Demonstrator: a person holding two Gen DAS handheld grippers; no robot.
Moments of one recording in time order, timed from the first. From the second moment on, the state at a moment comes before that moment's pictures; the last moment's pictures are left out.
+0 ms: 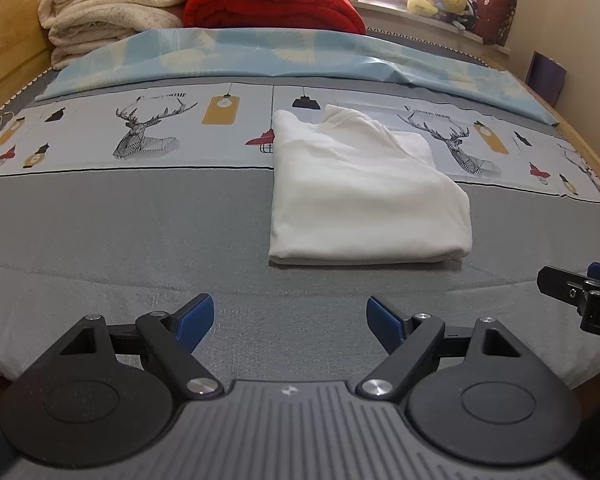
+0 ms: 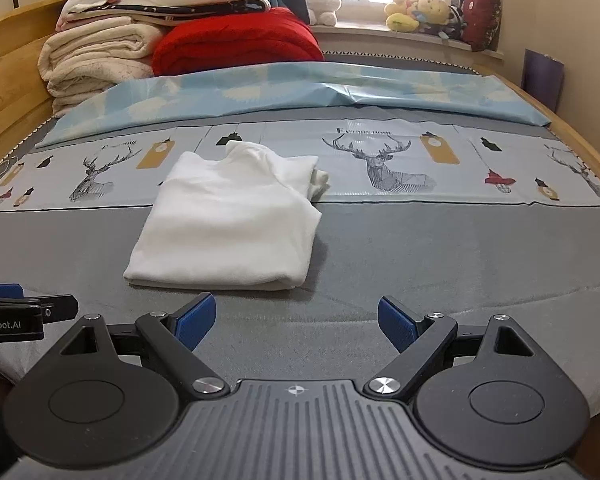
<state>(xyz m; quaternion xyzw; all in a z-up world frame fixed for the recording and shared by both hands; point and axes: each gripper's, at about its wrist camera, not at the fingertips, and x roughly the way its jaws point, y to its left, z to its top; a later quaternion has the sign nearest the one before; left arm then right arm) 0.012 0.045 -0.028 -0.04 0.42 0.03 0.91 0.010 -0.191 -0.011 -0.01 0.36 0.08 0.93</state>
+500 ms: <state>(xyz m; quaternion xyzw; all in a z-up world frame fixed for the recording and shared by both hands) 0.015 0.038 -0.031 -0.04 0.42 0.03 0.91 0.012 -0.191 -0.013 -0.01 0.37 0.09 0.92</state>
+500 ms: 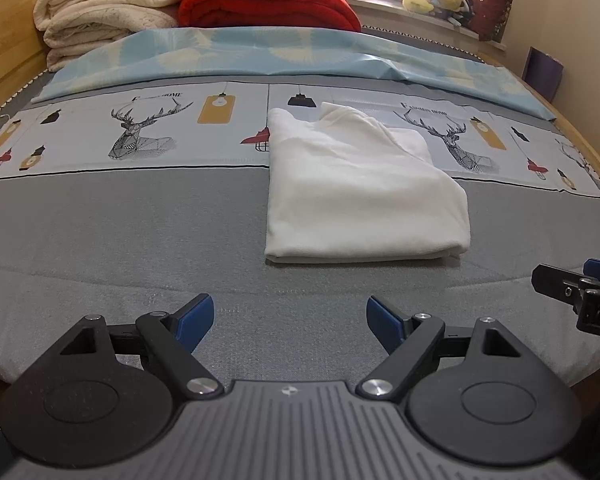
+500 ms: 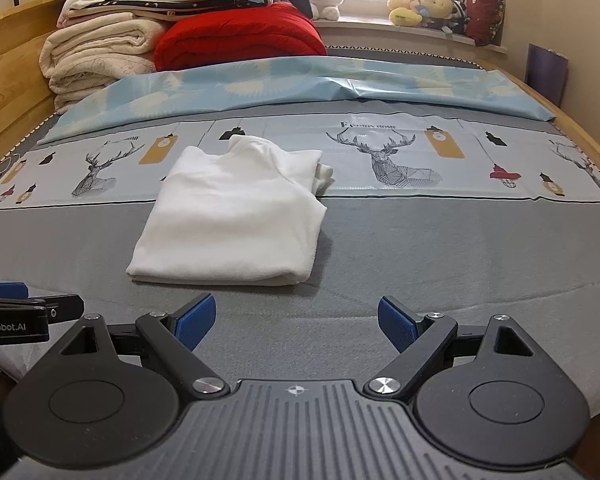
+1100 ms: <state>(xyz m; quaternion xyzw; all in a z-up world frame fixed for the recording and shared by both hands) 0.016 0.037 -0.031 -0.04 0.42 0.03 0.91 0.011 -0.192 -0.013 -0.01 0.37 0.09 0.92</state>
